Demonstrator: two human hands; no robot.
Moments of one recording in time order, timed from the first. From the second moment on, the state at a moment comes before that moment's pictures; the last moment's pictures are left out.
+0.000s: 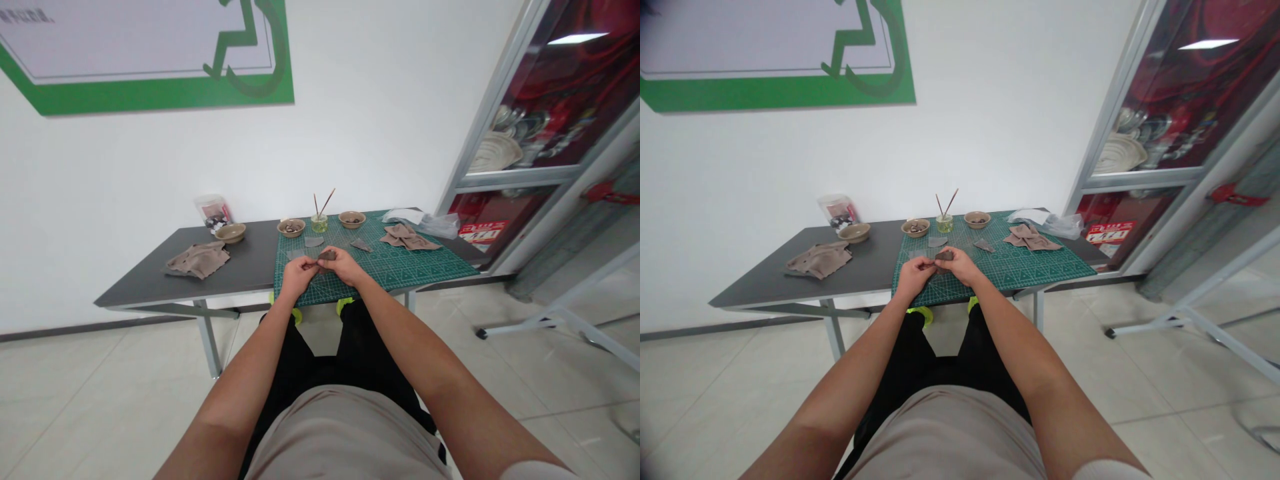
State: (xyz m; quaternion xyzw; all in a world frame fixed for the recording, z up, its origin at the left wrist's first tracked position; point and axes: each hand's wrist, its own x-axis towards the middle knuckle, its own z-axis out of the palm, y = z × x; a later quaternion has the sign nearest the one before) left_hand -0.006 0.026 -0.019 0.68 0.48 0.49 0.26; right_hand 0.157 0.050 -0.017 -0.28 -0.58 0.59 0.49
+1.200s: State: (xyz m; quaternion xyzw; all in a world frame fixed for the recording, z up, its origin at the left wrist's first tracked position) left_hand -0.007 0.025 -0.017 0.69 0.47 0.48 0.27; right_hand 0.156 0.050 -0.015 -0.31 -0.56 0.61 0.47
